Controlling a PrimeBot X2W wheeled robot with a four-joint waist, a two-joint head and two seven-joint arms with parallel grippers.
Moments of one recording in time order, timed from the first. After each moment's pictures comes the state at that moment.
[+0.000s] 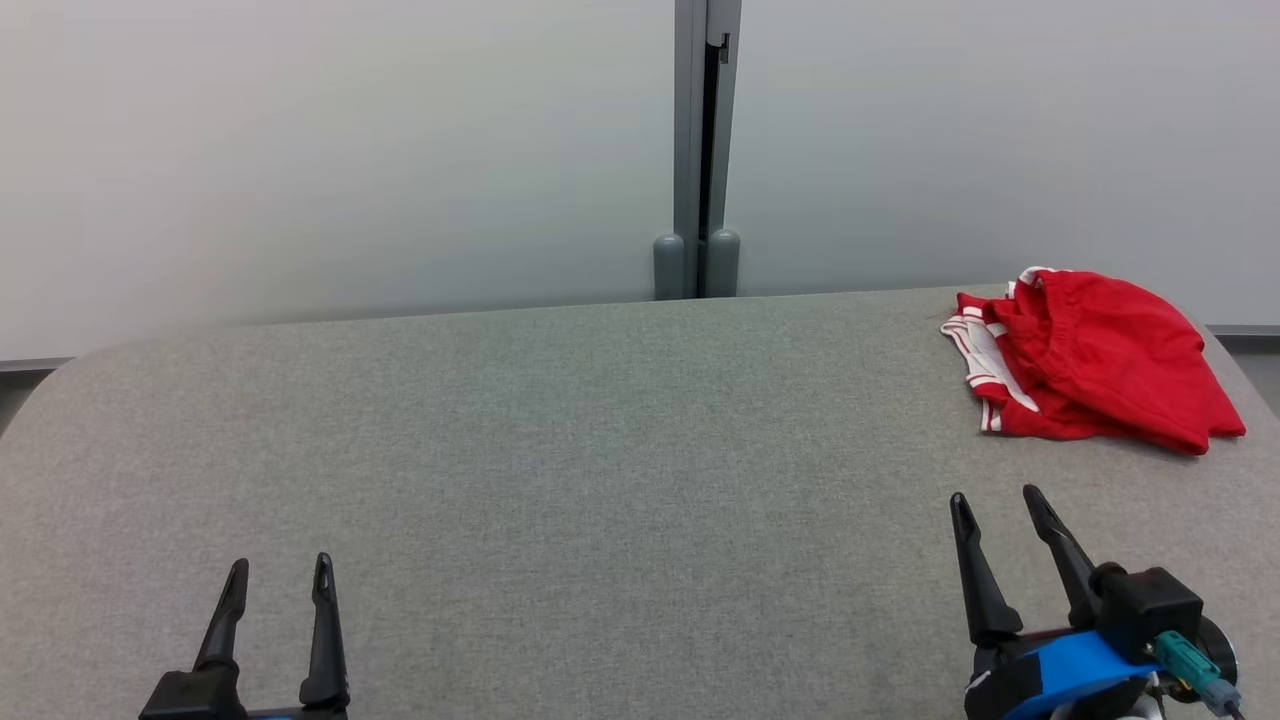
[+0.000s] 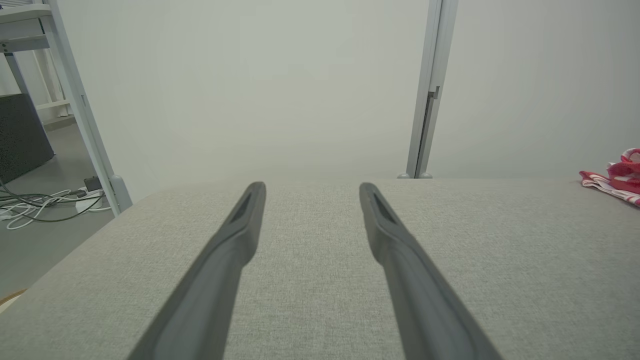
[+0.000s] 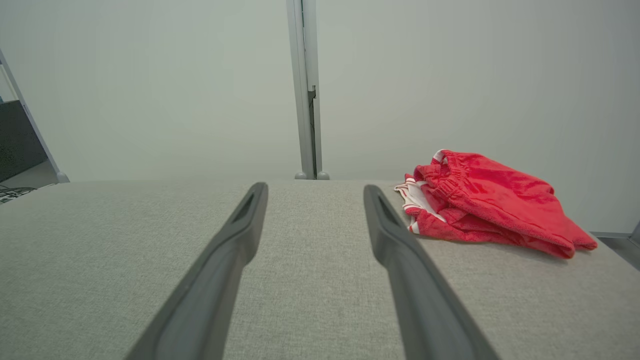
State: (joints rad) left arm 0.09 0.09 0.05 0.21 -0.08 -0.09 -0.26; right arm -0.07 -0.07 0.01 0.30 0.12 0.13 -0.26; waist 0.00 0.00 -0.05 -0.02
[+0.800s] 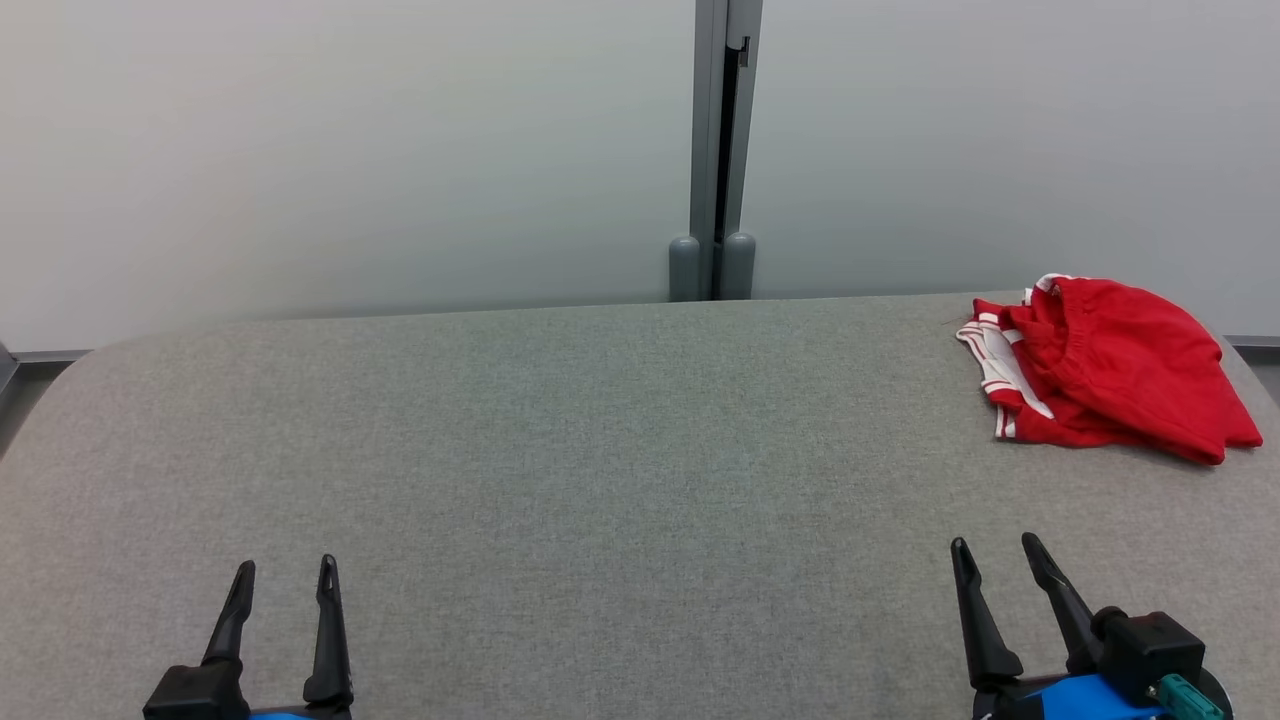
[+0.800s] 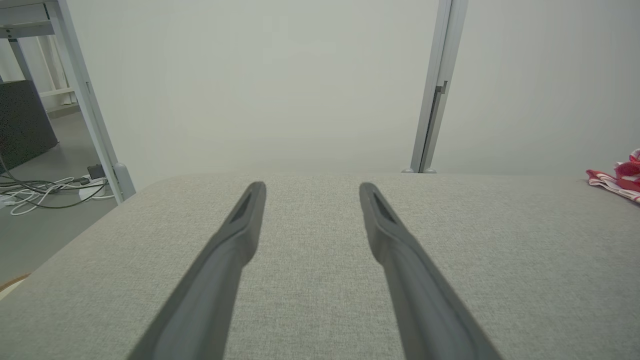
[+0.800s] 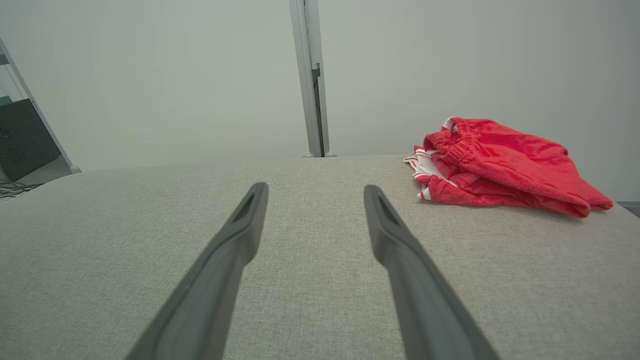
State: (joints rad) left arm 0.07 0.10 0.05 0.26 -0.10 -0.10 -0.26; right arm 0.01 -0.05 0.01 0.29 0.15 0.13 -0.26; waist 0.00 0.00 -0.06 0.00
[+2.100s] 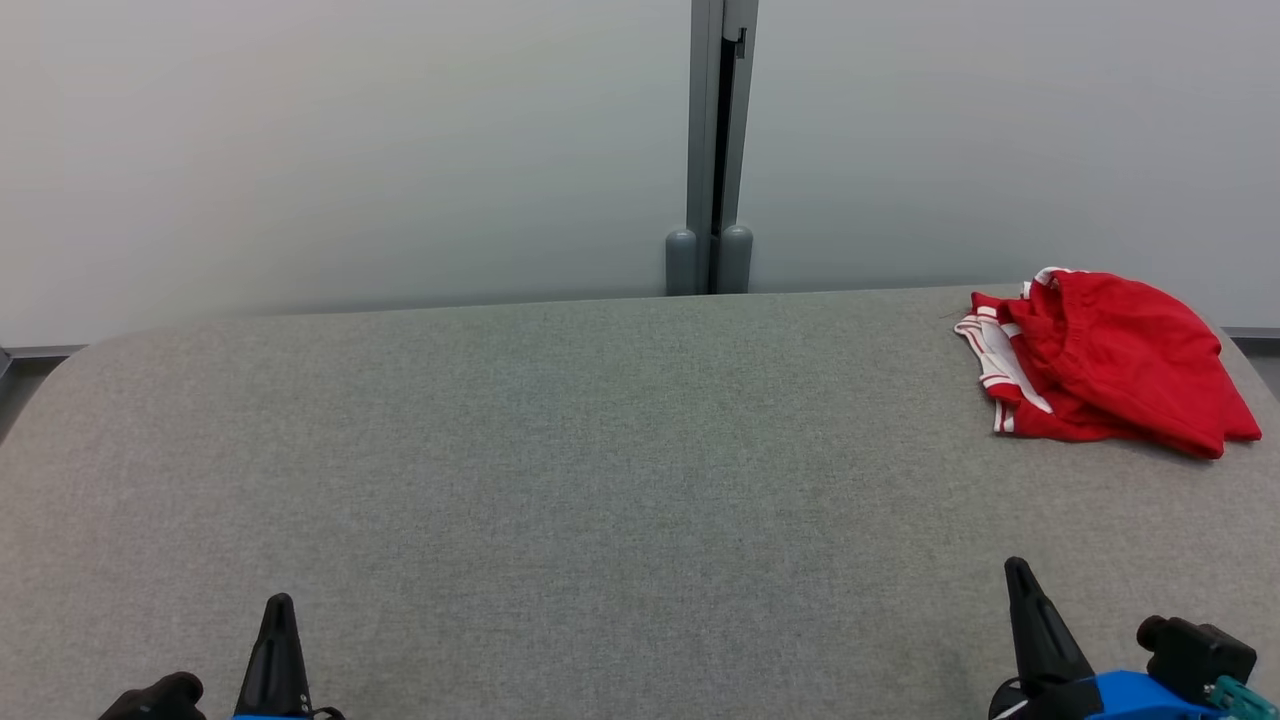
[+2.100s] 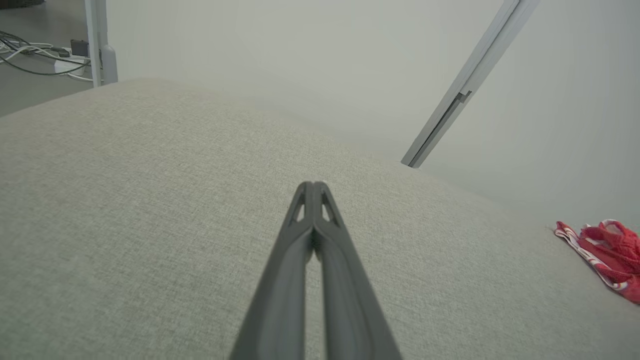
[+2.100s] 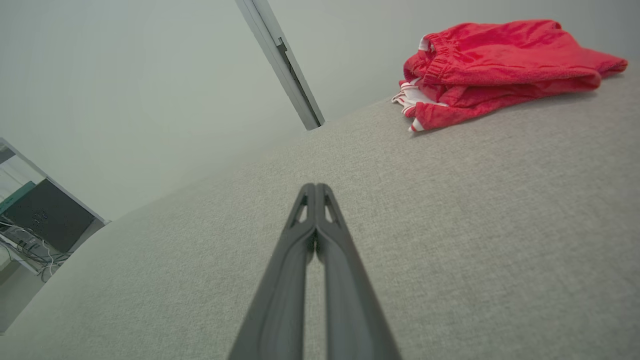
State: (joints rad) left arm 0.08 0.07 0.06 0.31 -0.43 -0.10 -0.17; right arm 0.01 -0.04 -0.02 0.33 0.48 0.13 -0.18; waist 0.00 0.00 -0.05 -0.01
